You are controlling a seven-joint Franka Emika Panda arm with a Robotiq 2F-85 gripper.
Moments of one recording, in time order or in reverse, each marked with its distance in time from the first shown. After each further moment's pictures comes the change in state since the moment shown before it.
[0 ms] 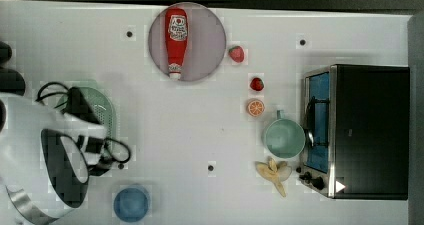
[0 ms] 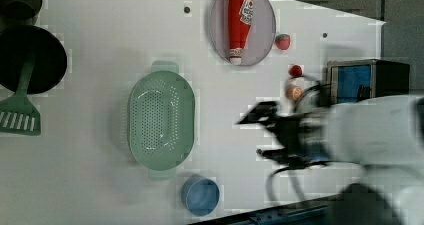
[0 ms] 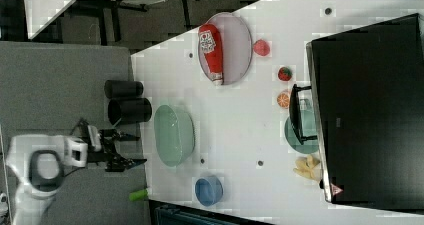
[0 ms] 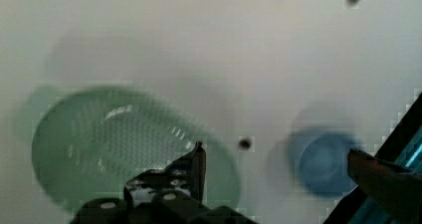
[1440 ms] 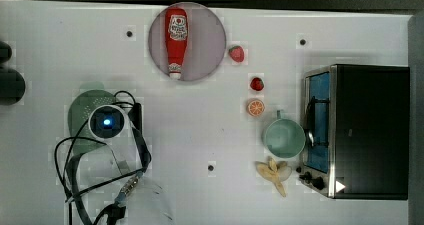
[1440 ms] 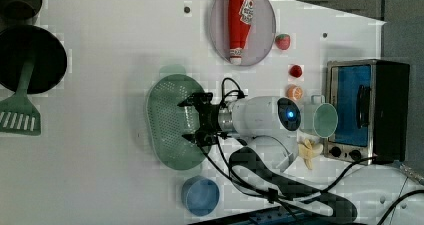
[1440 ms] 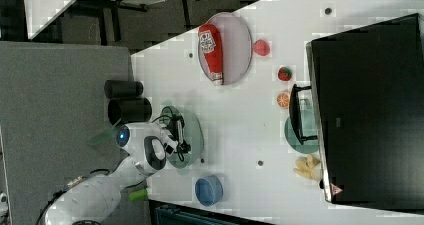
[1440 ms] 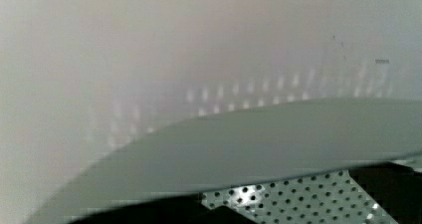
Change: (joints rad) arm 0.087 0.548 -0.139 -0.182 0.000 0.854 0.422
